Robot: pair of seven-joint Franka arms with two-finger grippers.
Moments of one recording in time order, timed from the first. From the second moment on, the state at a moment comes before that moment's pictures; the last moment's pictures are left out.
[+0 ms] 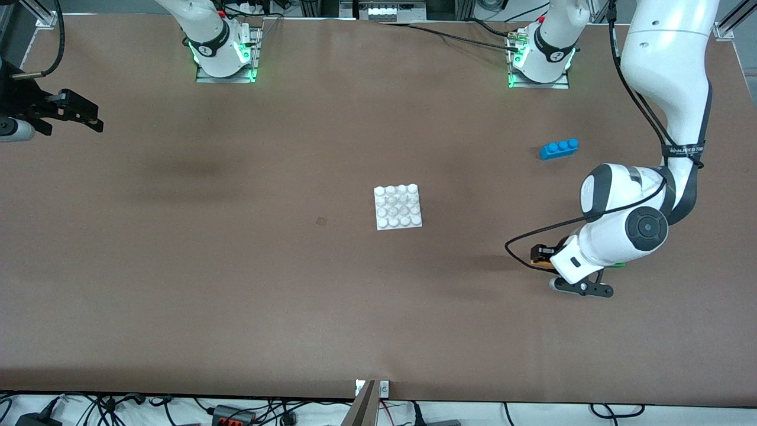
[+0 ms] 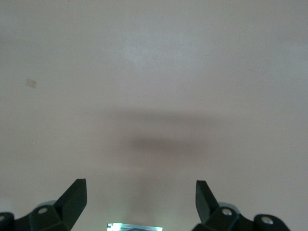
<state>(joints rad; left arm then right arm) -0.10 0.61 -0.06 -1.55 -0.04 2.10 0.02 0.03 -0.07 -0.07 -1.70 -0.01 1.56 -0.11</state>
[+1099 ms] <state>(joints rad) -0.43 0.62 -0.18 -1.54 -0.04 2.06 -0.50 0.03 -0.07 -0.07 -1.70 -0.01 1.56 -0.11</state>
